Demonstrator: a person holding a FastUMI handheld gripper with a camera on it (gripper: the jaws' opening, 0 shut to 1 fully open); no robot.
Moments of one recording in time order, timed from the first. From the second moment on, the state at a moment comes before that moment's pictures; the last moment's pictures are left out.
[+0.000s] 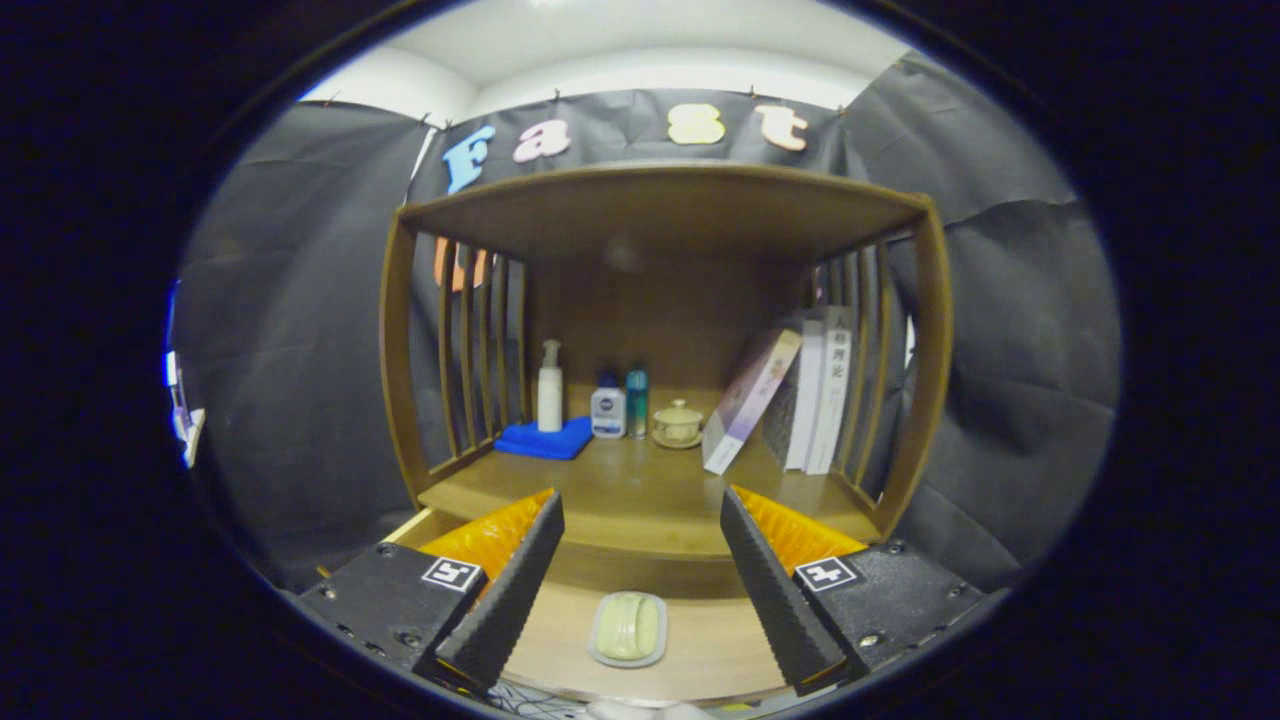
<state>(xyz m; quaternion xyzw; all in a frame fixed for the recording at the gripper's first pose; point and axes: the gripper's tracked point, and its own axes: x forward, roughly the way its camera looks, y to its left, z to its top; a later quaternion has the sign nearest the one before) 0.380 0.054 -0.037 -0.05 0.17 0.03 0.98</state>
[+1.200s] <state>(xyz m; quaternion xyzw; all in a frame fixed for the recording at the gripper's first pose) 0.401 0.048 -0.232 -0.03 0.59 -0.01 0.81</state>
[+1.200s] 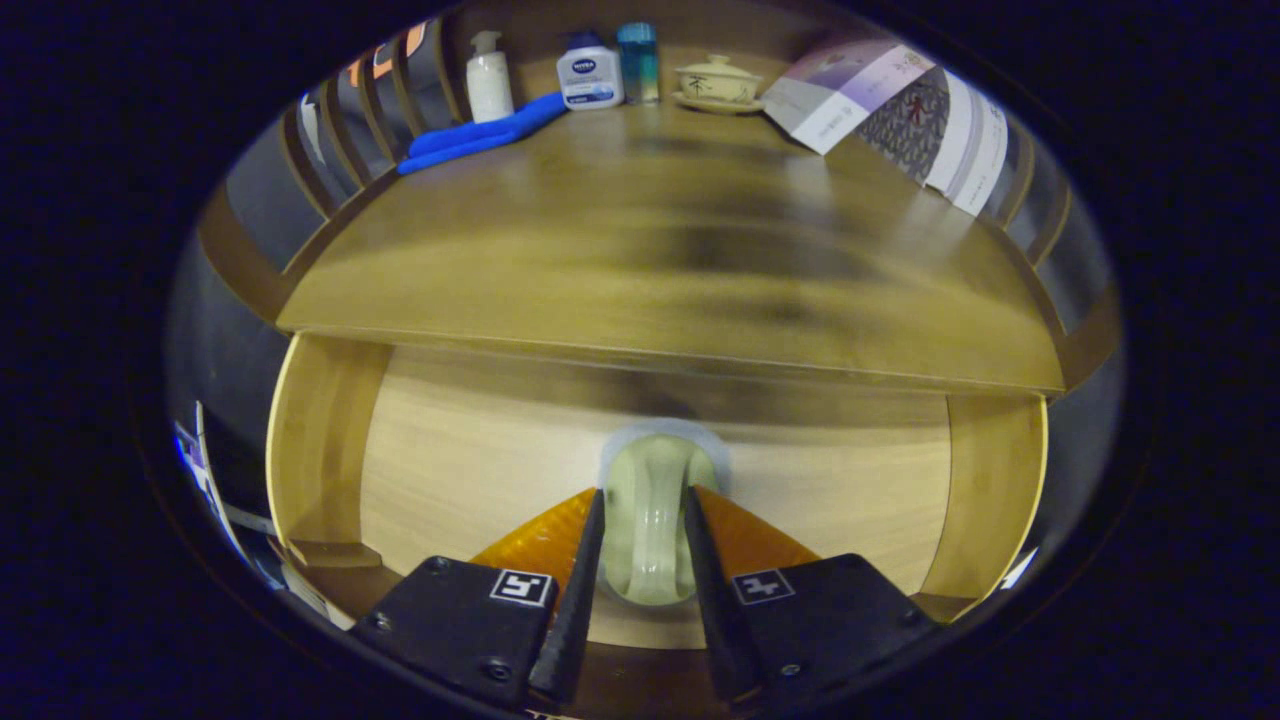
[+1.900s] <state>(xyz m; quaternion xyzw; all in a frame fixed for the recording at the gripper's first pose) 0.375 0.055 -0.186 -0.03 0.55 0.03 0.83</state>
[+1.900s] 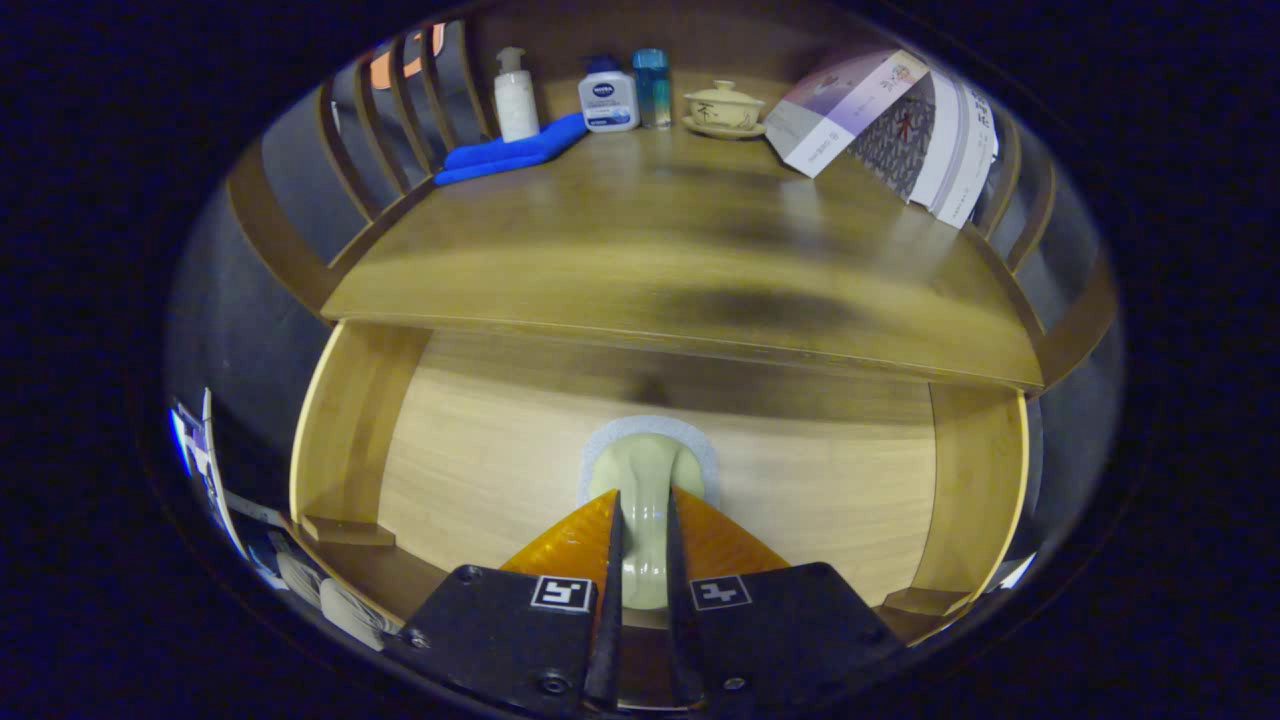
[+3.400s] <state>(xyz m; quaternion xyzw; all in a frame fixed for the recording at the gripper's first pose) 0.543 0.054 -0.096 0.03 0.50 -0.02 0.87</state>
